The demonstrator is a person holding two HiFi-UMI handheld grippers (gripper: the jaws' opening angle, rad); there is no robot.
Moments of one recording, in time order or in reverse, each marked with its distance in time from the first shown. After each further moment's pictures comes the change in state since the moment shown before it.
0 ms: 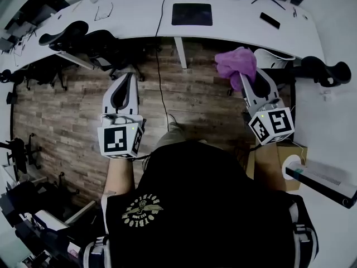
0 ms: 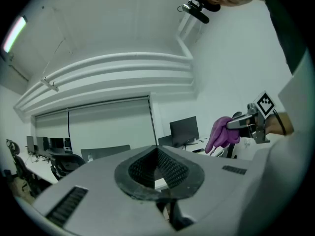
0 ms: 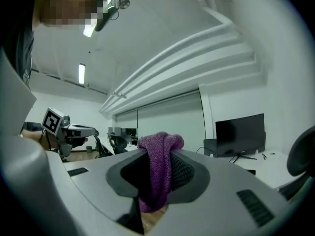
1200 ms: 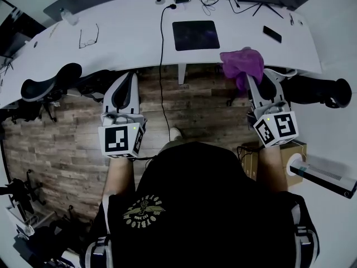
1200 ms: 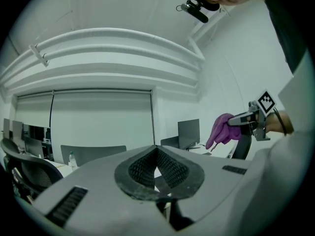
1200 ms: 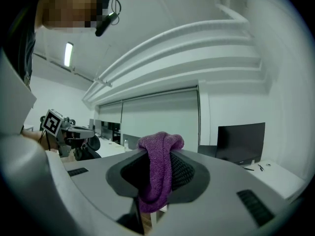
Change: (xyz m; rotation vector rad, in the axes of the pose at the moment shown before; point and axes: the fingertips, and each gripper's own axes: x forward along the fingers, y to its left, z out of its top) left arm 0.199 0.170 -0.045 -0.087 -0.022 -0.159; right arm 0.212 -0.009 0.030 -0.075 0.054 -0.183
